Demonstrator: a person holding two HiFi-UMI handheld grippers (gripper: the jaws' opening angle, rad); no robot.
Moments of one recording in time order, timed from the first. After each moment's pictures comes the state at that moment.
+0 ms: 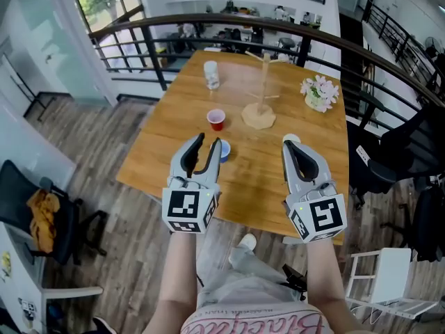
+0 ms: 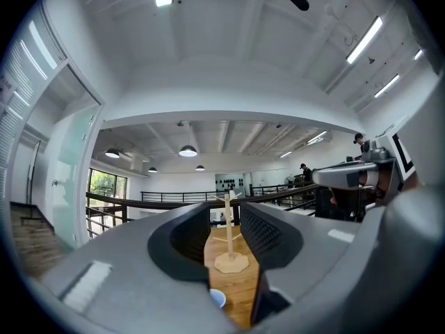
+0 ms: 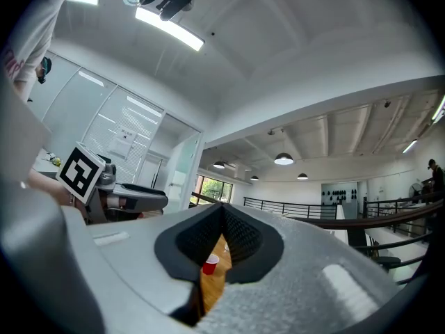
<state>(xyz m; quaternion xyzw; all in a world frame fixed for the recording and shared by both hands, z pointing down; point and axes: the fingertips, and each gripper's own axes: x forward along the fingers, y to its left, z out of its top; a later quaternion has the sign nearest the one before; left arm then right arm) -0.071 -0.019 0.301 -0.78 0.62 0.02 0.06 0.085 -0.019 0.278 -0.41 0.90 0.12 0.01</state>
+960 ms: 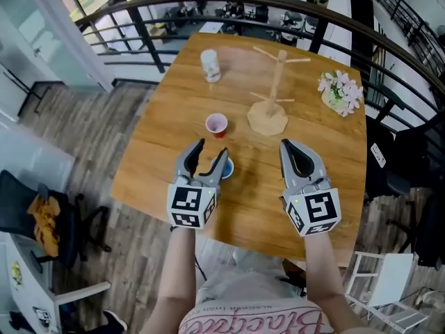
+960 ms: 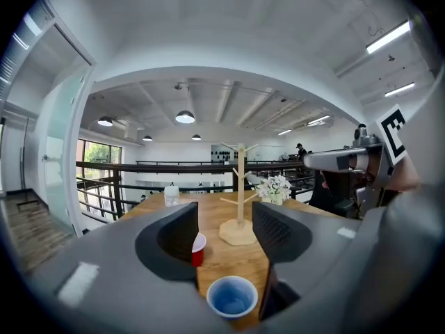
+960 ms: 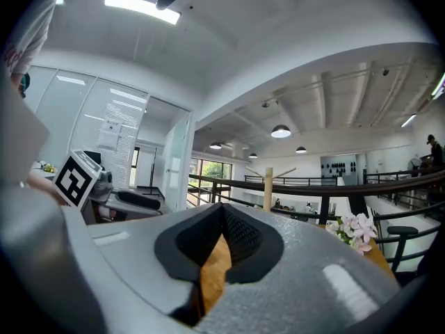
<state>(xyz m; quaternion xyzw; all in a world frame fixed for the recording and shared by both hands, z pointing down) -0.099 -0.156 0.413 -0.80 0.60 -0.06 -0.04 0.052 -0.168 0.362 -0.42 0.91 0.03 -0.04</state>
